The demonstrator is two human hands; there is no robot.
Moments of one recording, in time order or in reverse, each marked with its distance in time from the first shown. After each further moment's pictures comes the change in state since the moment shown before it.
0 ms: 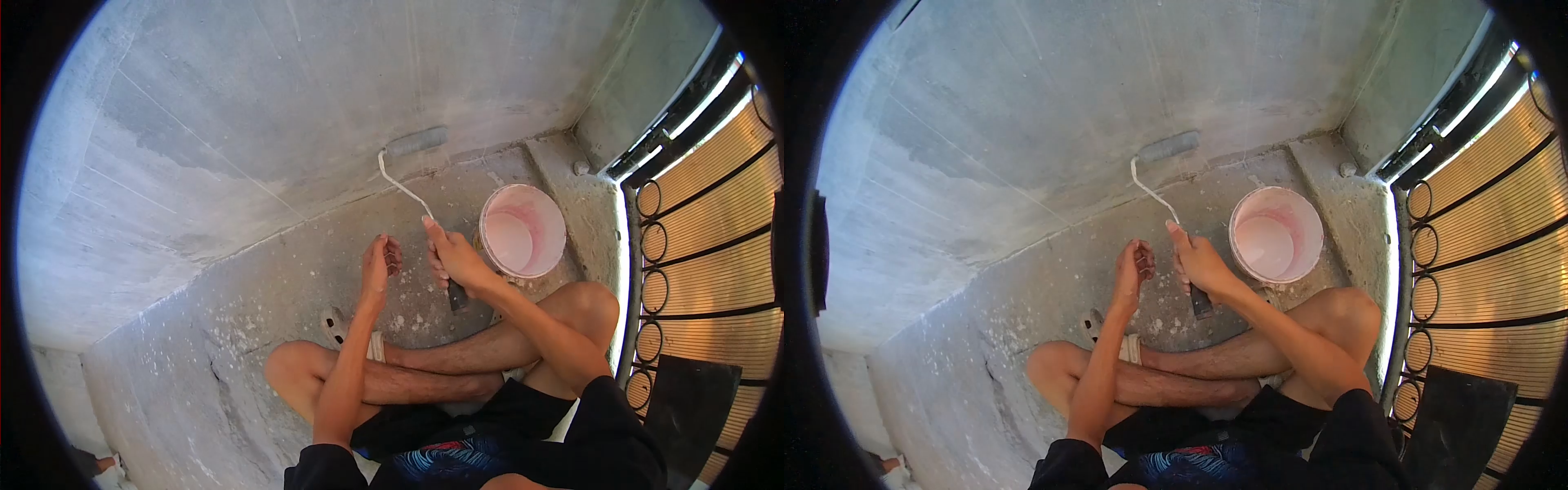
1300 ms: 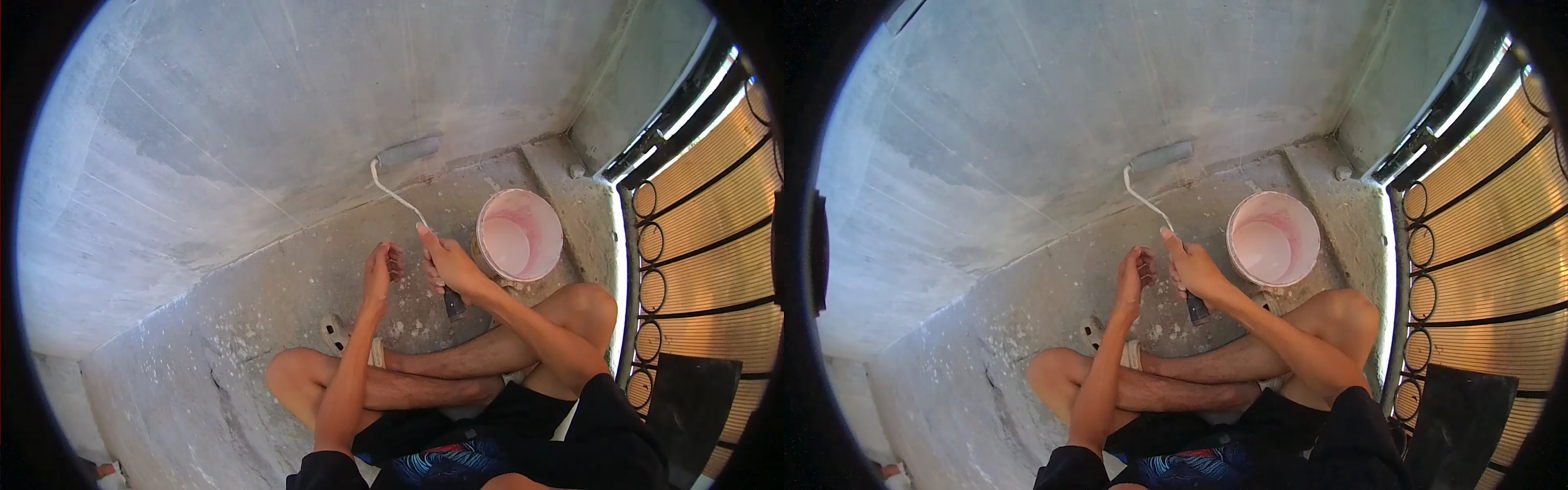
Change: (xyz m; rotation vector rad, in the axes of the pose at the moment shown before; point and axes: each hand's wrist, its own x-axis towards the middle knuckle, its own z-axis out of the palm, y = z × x) left_hand 0.001 -0.005 0.001 0.028 -0.028 0.008; right_hand -0.003 0.000 0.008 0.001 0.035 0.008
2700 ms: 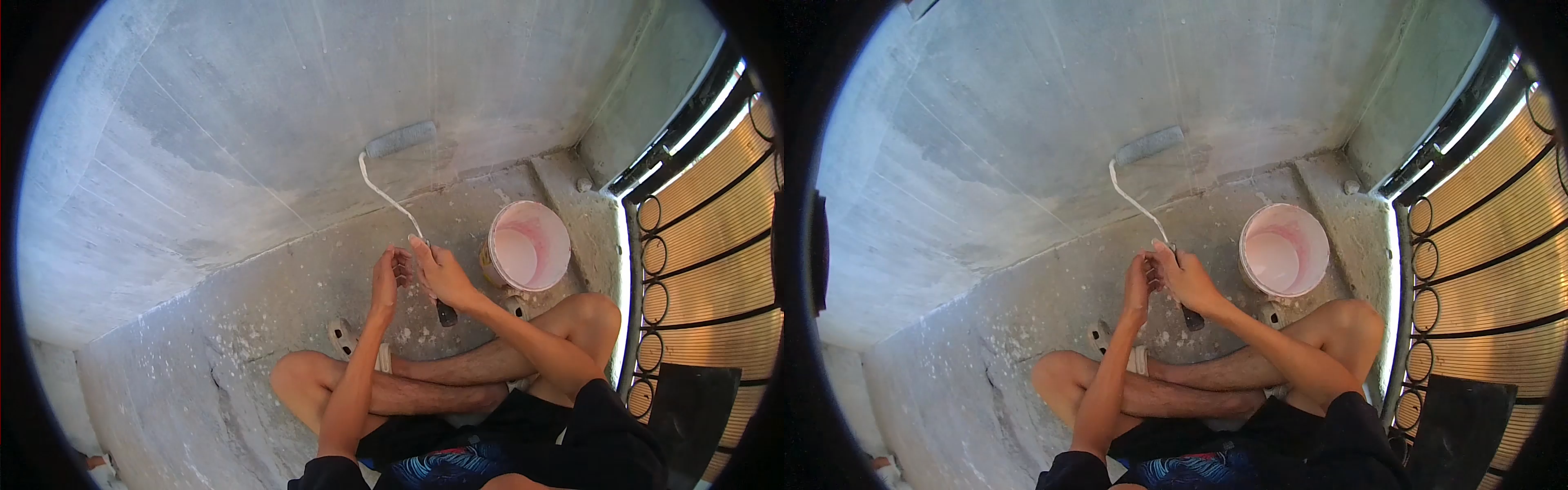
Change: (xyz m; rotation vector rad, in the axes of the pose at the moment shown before) left_hand -0.003 0.006 -0.001 -0.054 0.028 0.021; right_hand 0.012 0.012 0.027 -0.122 -0.004 -0.206
